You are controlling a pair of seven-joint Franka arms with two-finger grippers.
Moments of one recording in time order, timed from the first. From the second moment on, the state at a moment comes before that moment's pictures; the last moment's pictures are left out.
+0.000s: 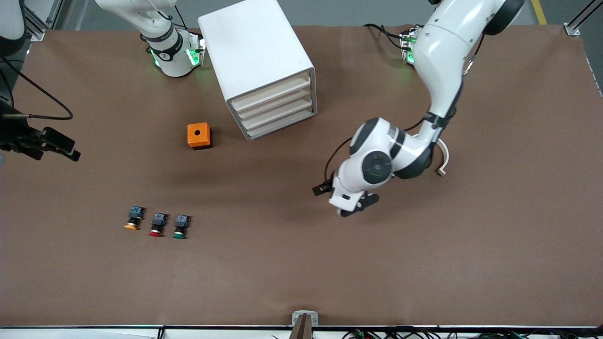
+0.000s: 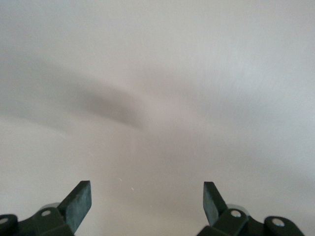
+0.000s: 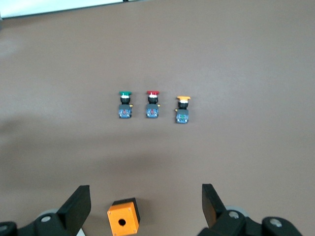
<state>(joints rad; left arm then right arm) -0.39 0.70 -0.19 -1.41 -0.18 2.08 -0.90 0.07 0.04 -0.11 -1.59 0.06 1.71 0.05</state>
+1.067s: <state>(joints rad) -0.07 0.35 -0.19 -1.37 0.06 1.72 -0.63 0.03 0.01 -0.04 -1.60 0.03 1.65 0.15</state>
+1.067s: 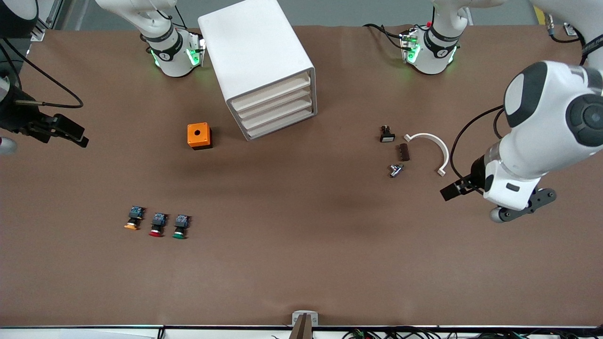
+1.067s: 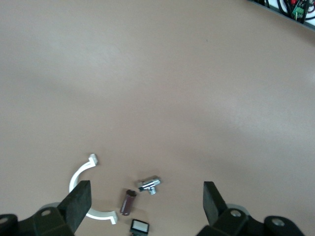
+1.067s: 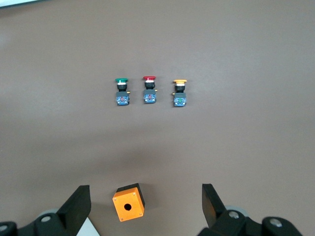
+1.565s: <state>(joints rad) -0.03 0.20 -0.19 -1.36 0.07 1.57 -0.43 0.01 0.01 -0.04 -1.60 0.03 1.64 0.15</state>
